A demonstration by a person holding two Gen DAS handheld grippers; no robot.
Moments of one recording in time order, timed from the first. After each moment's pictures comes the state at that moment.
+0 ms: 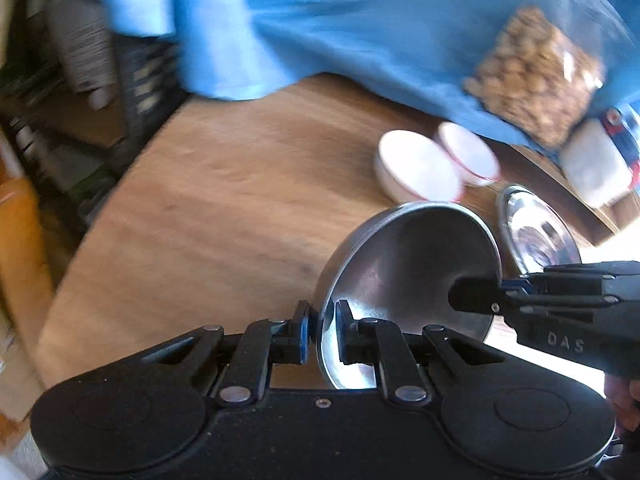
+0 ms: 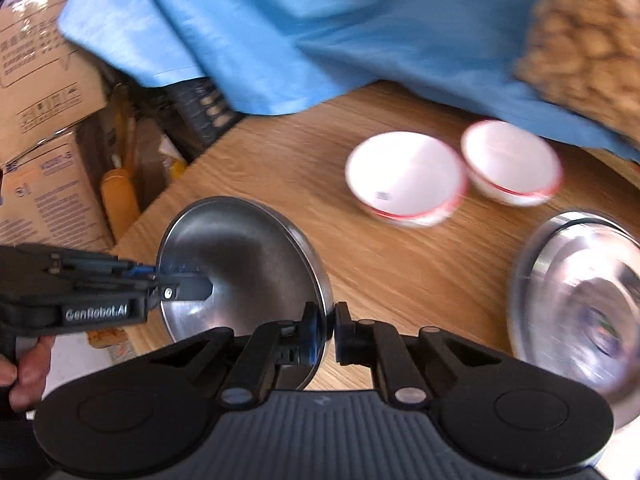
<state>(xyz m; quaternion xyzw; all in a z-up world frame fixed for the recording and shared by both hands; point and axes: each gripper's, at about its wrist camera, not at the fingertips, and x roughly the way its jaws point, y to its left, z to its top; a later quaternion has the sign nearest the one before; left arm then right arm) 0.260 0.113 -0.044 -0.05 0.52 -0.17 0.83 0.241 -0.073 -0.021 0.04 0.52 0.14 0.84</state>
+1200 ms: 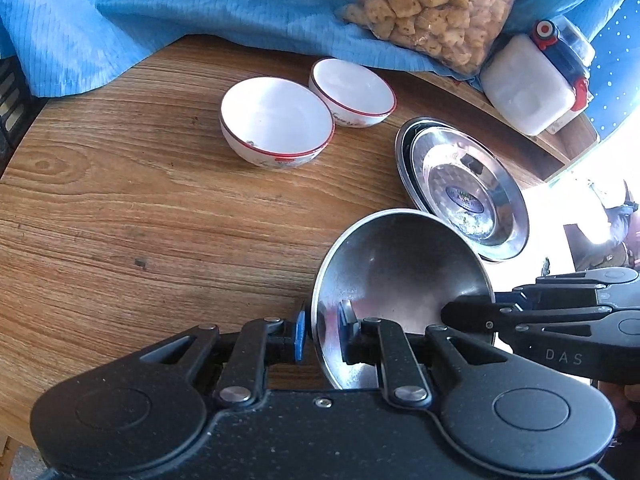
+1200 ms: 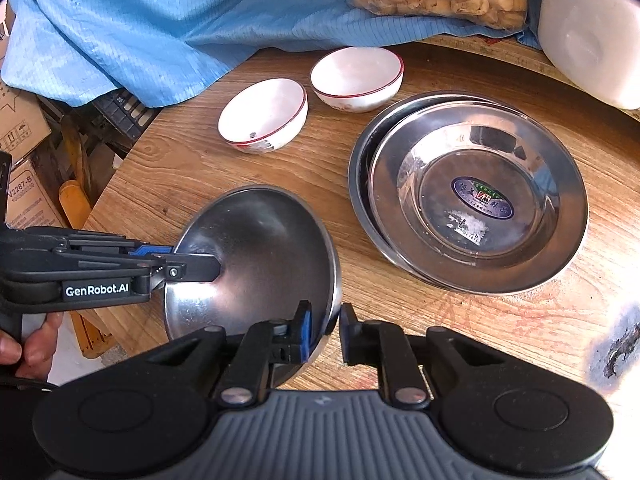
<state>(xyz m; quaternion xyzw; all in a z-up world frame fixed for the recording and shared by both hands) 0.255 0.032 -0.057 -0.01 0.56 -0.26 0.79 0.193 -0.154 -0.032 0.12 0.56 0.08 0.82</state>
